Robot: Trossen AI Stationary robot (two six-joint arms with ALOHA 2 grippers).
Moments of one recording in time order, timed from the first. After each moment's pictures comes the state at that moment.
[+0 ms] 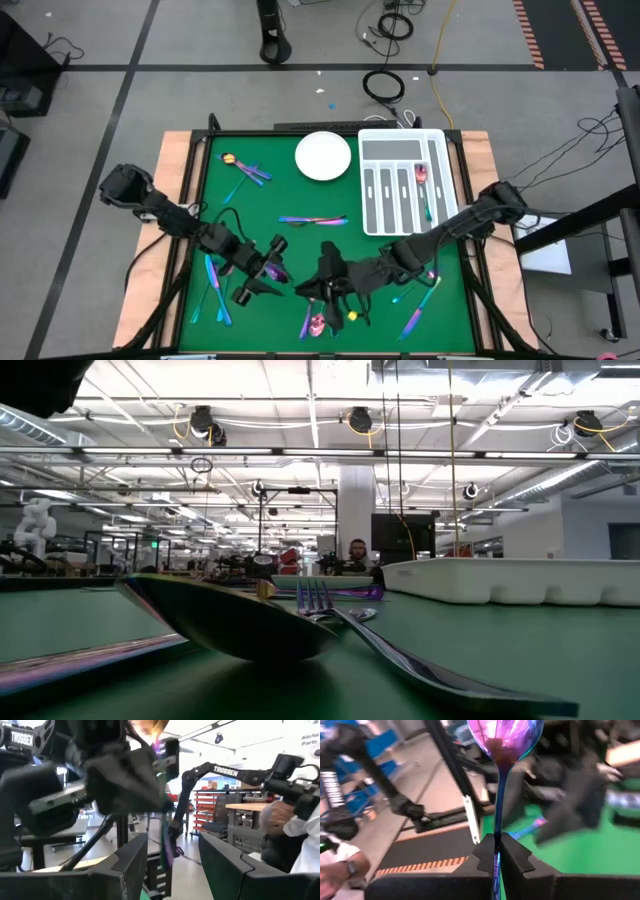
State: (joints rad) left arm -0.46 1.51 0.50 1.29 0.15 -0.02; right arm 0.48 1.80 1.57 -0.05 0.25 0.51
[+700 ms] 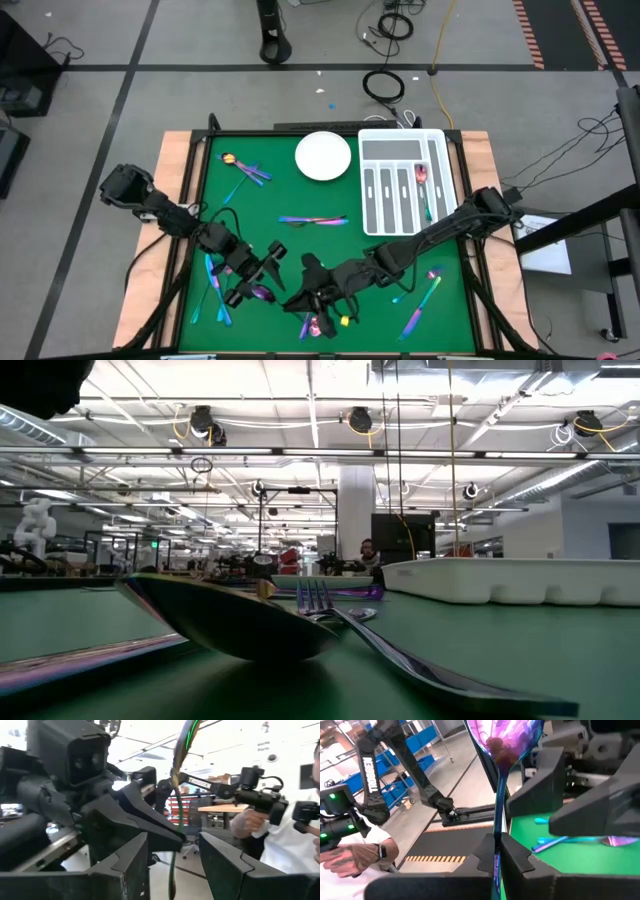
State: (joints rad) left arm -0.46 1.51 0.50 1.35 0.32 -0.01; right arm 0.44 1.91 1.57 0.15 0.05 0.46
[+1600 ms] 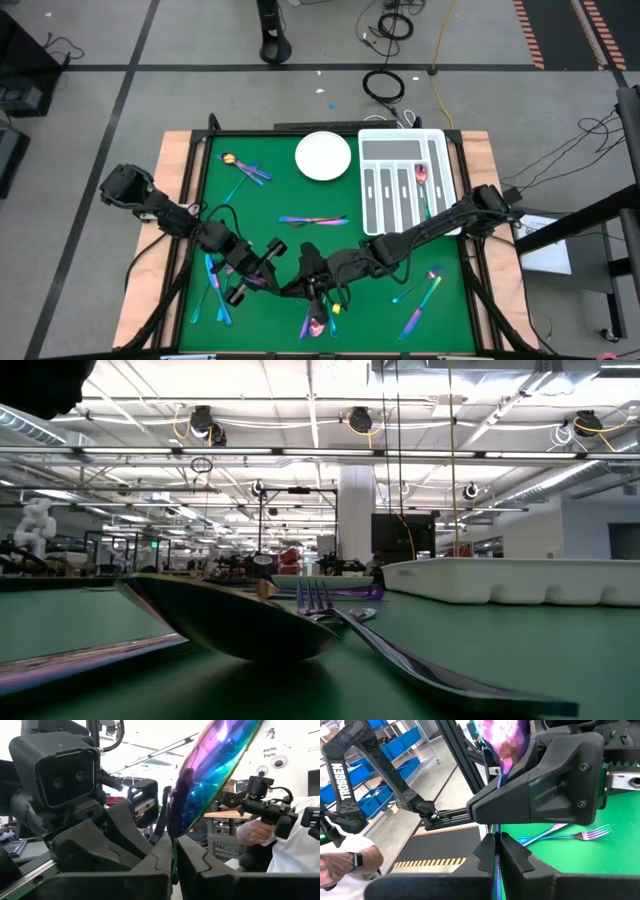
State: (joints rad) left arm -0.46 1.51 0.50 1.37 0.30 -0.02; right arm 0.39 1.91 1.55 0.12 0.07 0.49
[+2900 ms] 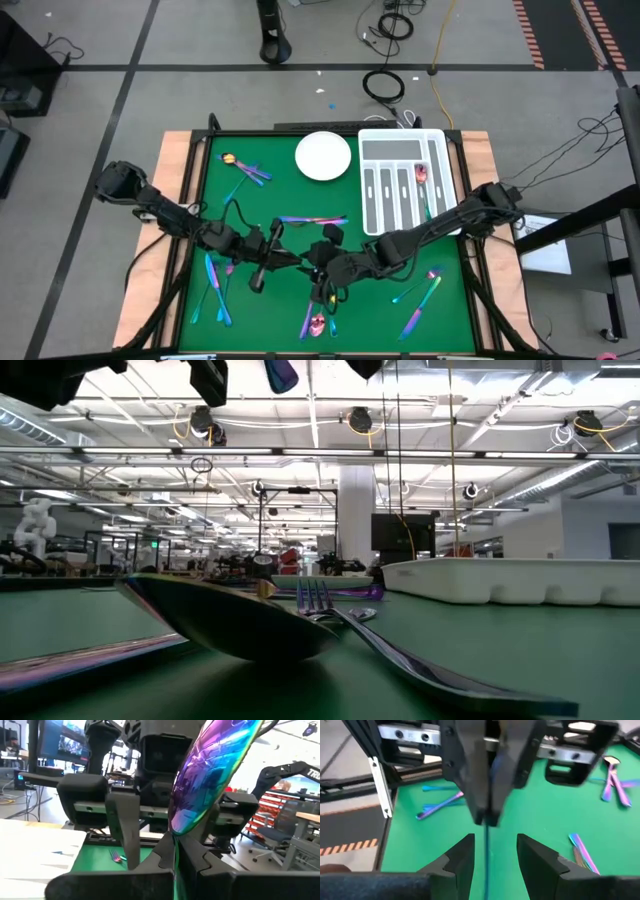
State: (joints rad) left arm -0.44 1.43 0.50 1.11 -0.18 -0.14; right arm 0.41 1.87 1.55 -0.24 0.45 0.45
